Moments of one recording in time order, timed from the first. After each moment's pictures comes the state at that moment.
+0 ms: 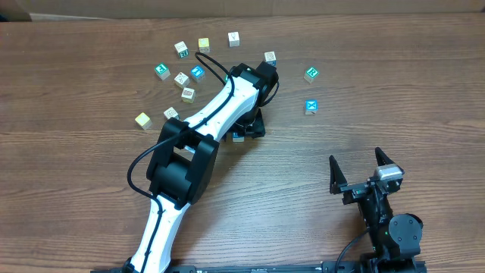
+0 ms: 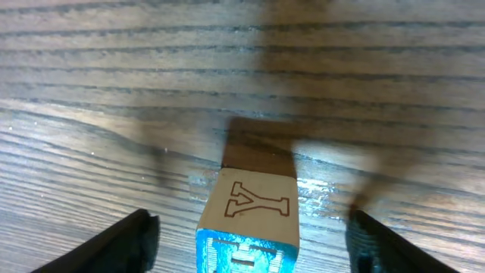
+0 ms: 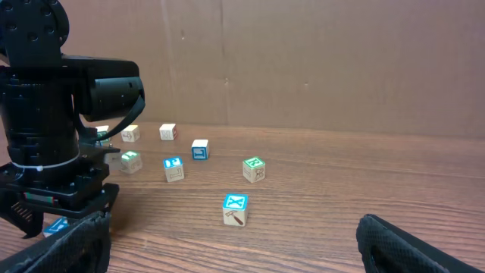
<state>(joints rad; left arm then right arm) -0.56 2.34 1.90 -1.25 -0.10 -0.68 0.10 0.01 0.02 -0.03 -0.09 0.02</state>
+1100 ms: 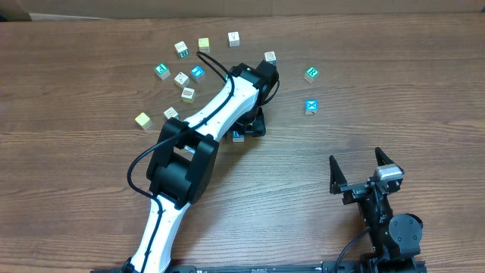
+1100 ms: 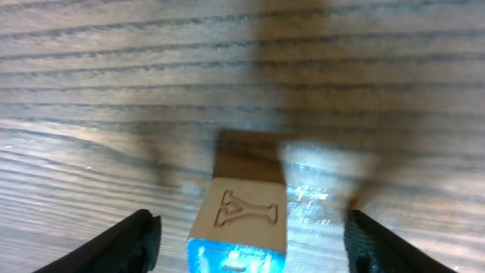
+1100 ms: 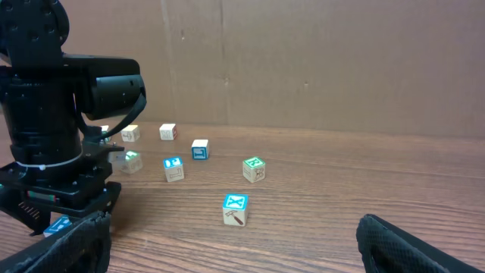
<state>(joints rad) -0.55 2.34 1.91 -1.24 -0.10 -0.63 0.10 0.01 0.02 -0.03 -0.09 0.02</state>
